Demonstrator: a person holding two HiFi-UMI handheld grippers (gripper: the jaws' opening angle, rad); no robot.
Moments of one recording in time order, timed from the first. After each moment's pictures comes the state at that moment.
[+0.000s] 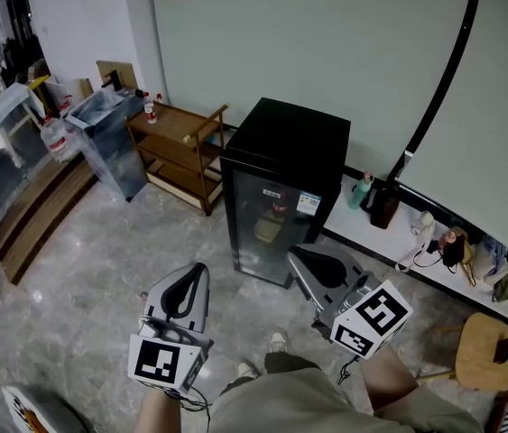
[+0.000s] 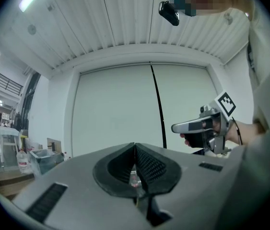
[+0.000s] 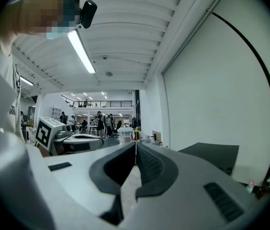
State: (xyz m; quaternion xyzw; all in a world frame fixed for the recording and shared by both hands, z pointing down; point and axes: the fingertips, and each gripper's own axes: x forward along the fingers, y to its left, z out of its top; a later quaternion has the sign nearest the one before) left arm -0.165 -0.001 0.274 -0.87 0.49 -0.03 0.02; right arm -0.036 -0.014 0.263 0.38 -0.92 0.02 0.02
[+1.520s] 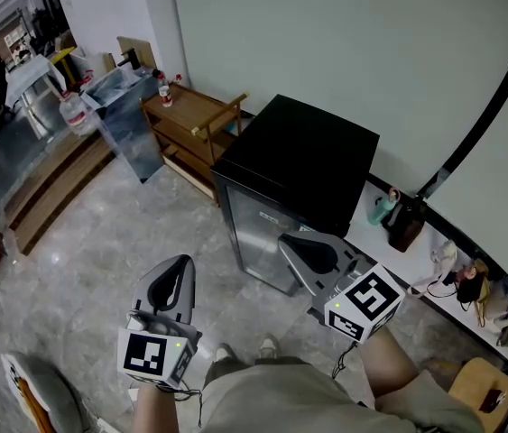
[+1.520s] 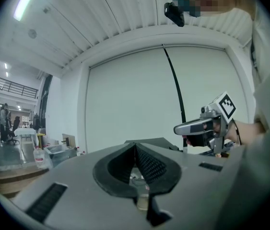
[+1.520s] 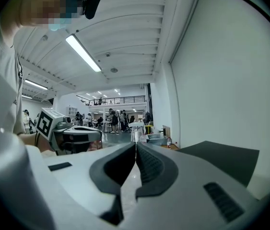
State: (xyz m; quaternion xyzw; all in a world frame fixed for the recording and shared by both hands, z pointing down) left arm -0.110 -0.146 0.300 -0.81 0.58 -0.07 -0.01; right arm 0.024 -0.189 0.304 0.28 -0.96 0.03 0.05
